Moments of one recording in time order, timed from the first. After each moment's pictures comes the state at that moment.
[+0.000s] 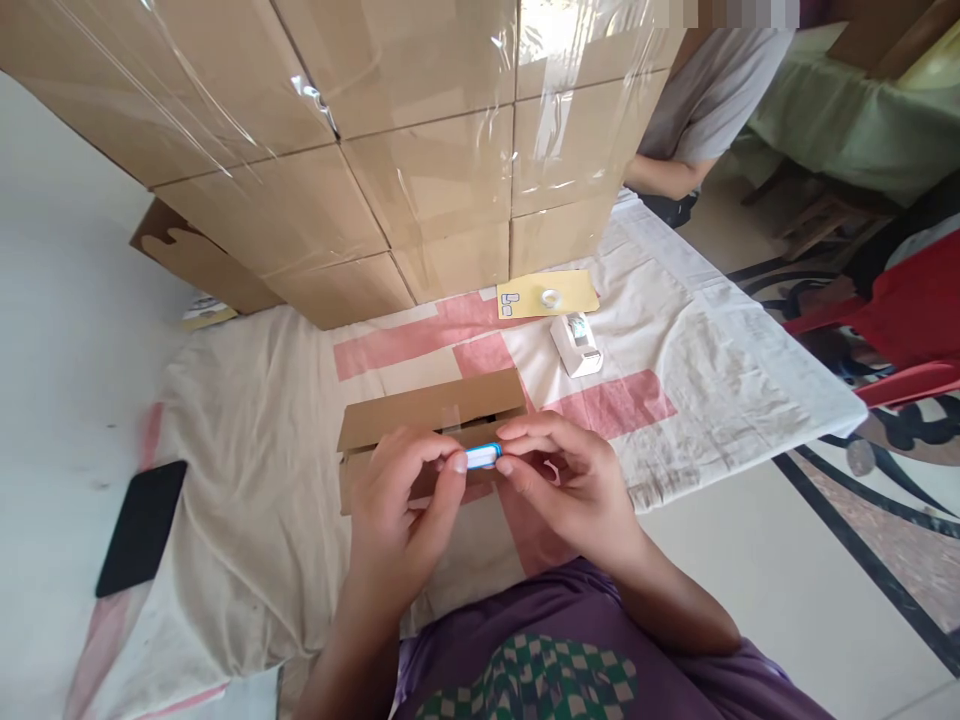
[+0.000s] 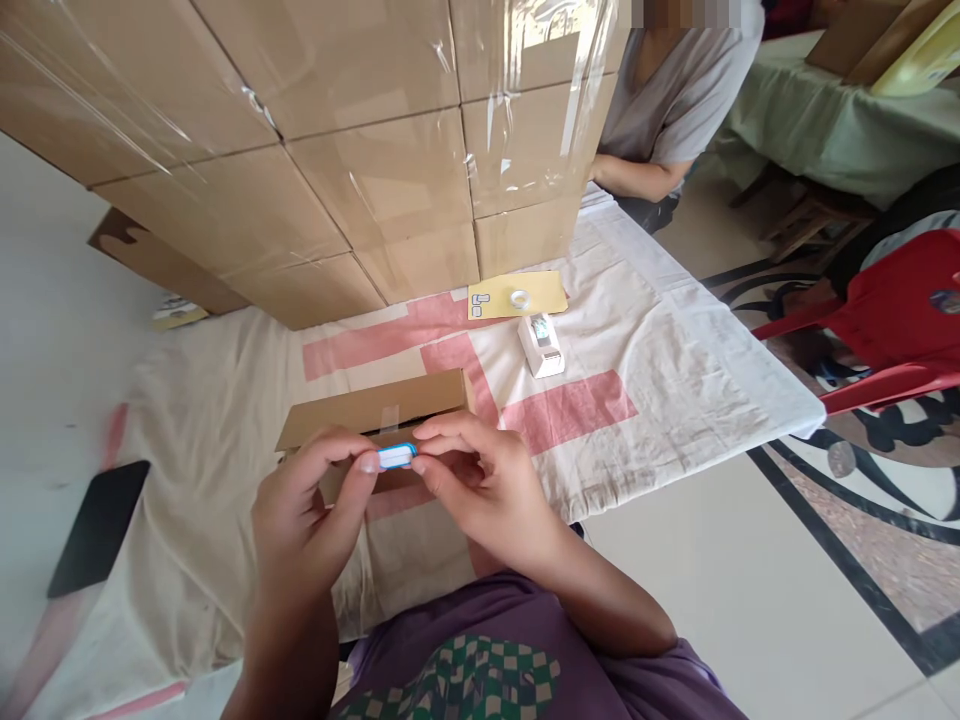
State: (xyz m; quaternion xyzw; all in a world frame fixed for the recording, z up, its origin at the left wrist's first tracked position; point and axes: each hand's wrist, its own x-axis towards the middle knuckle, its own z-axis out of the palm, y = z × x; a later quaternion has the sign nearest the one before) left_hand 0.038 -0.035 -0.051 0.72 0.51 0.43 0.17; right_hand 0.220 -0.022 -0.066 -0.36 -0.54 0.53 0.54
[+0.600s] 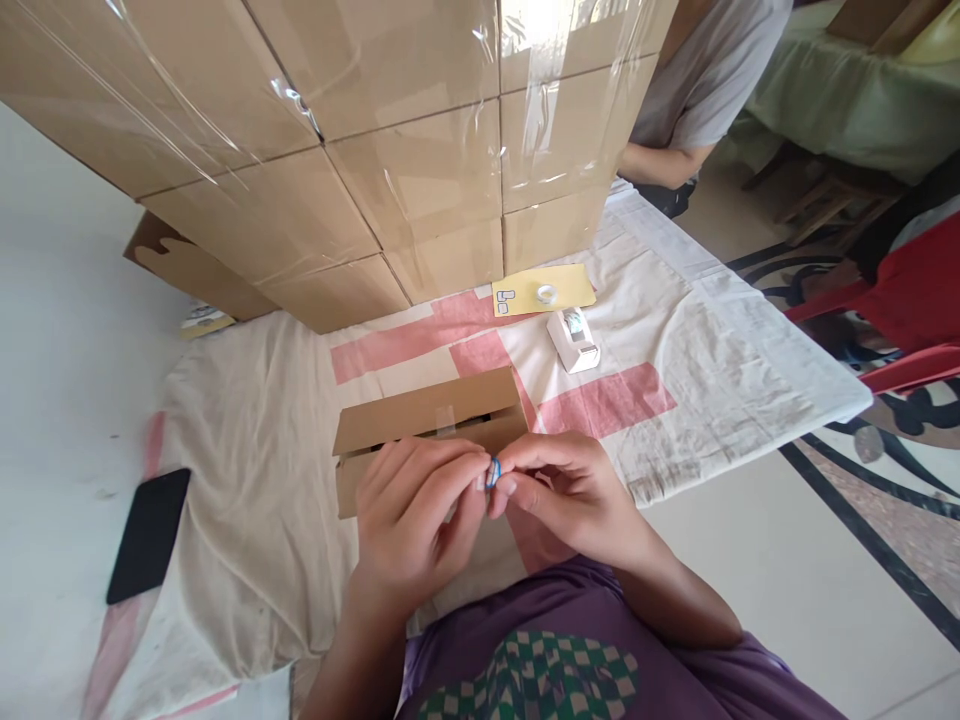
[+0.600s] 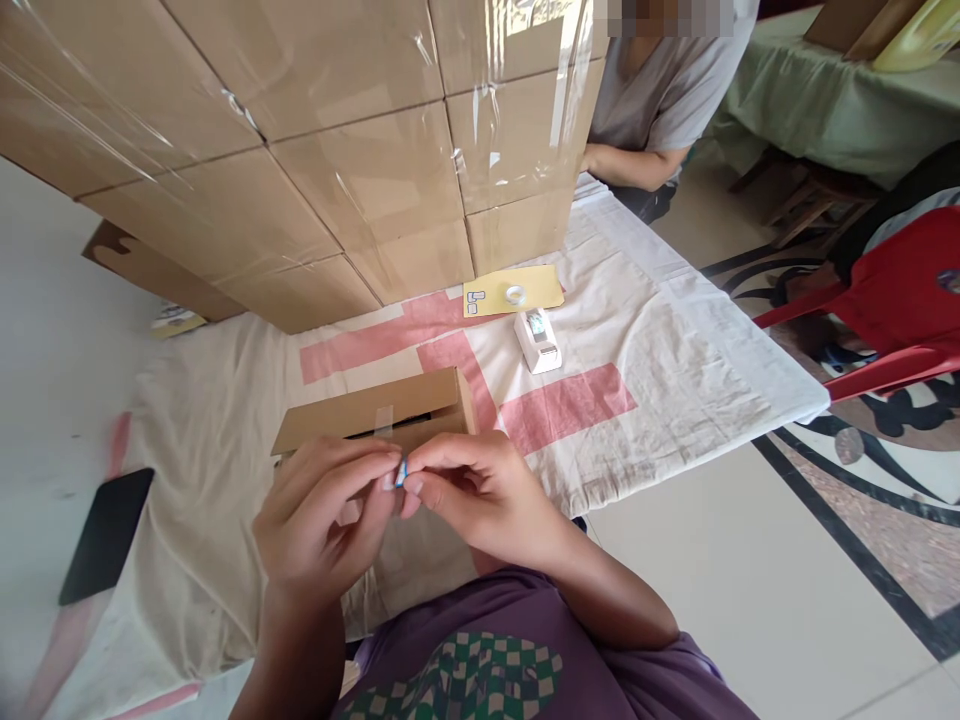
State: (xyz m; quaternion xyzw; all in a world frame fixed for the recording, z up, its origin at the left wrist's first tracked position) left_hand 0.045 -0.029 -0.050 0.81 0.40 0.43 0.01; right_hand 0.230 -0.018 -0.060 -0.27 -0.55 0.61 0.51
